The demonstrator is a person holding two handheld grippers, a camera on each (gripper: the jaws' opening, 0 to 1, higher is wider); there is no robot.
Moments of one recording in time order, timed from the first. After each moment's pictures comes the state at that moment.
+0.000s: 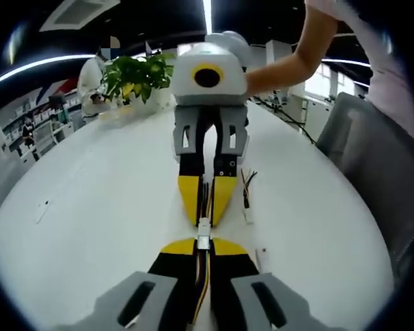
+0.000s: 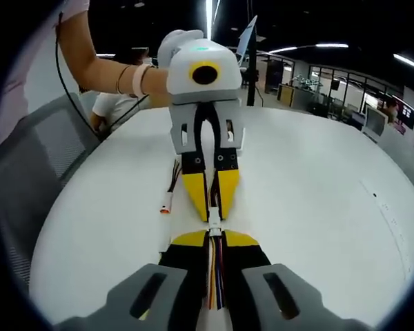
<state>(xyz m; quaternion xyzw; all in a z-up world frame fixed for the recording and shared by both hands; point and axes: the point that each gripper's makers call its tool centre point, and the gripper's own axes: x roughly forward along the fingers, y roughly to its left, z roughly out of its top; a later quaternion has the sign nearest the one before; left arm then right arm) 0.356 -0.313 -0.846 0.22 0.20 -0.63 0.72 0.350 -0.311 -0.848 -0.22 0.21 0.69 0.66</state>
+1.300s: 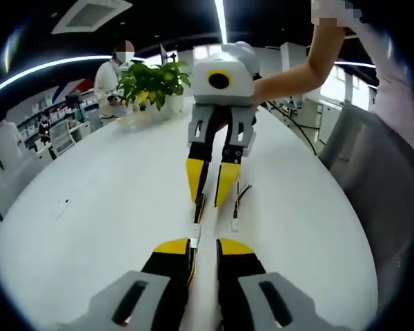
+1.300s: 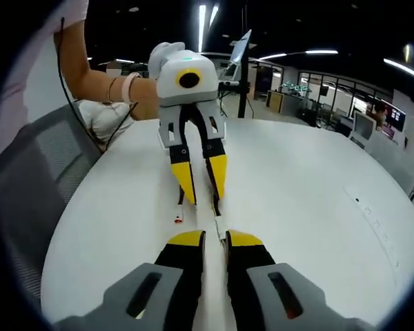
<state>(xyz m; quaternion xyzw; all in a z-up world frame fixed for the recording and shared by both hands) 0.331 -0.296 -0.813 0.20 0.20 -0.58 0.76 0.327 -0.323 -0.813 -0.22 0.19 0.67 0.69</state>
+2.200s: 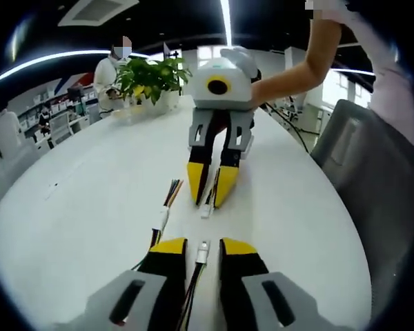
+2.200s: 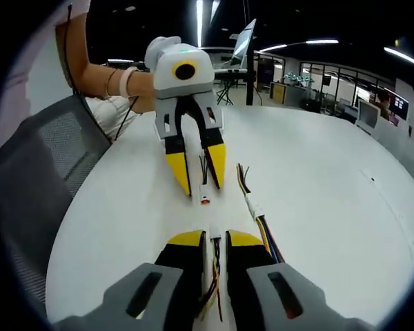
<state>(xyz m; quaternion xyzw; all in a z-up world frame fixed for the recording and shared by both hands) 0.303 -0.300 -0.834 0.19 0.21 -0.58 0.76 0.302 -0.327 -0.843 -0.21 0.22 0.67 0.68</state>
